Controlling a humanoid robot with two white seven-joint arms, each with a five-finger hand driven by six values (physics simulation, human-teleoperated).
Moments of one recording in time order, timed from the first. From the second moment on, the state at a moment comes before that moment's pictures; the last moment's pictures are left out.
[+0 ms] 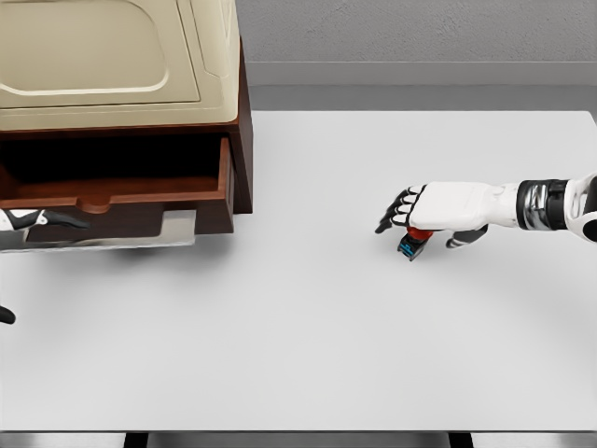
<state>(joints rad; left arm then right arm) -0.71 1.58 -1.04 -1.76 0.72 -0.61 -0.61 -0.71 -0.83 0.79 -1.50 0.44 -0.61 0.61</state>
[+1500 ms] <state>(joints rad) -0.79 1.74 -1.02 -1.76 0.72 -0.61 -0.61 -0.74 -0.80 0.76 -1.46 0.43 -0.61 0.61</state>
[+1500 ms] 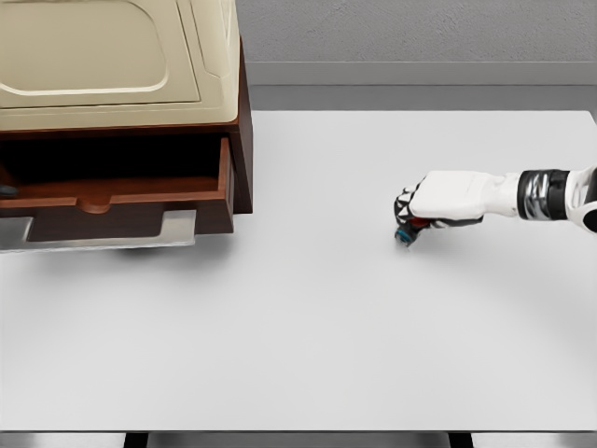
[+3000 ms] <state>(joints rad) -0.79 1.75 -1.02 -1.76 0.71 -0.61 -0.61 -1.03 -0.40 0.80 -1.49 0.36 -0.61 0.61</state>
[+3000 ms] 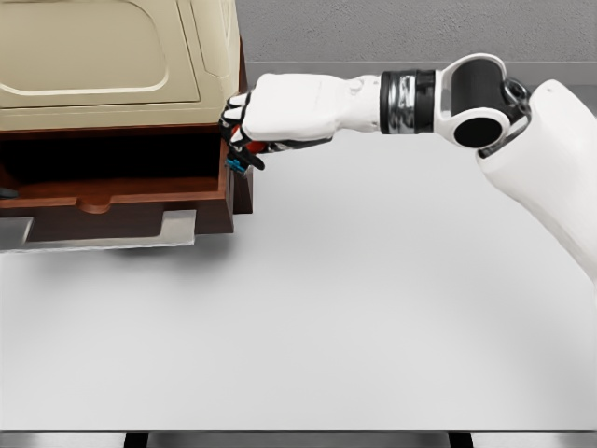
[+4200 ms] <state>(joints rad) -0.78 1.75 -1.03 -1.76 0.69 -0.61 -0.61 -1.27 -0.01 0.97 -1.04 0.34 -0.61 0.61</state>
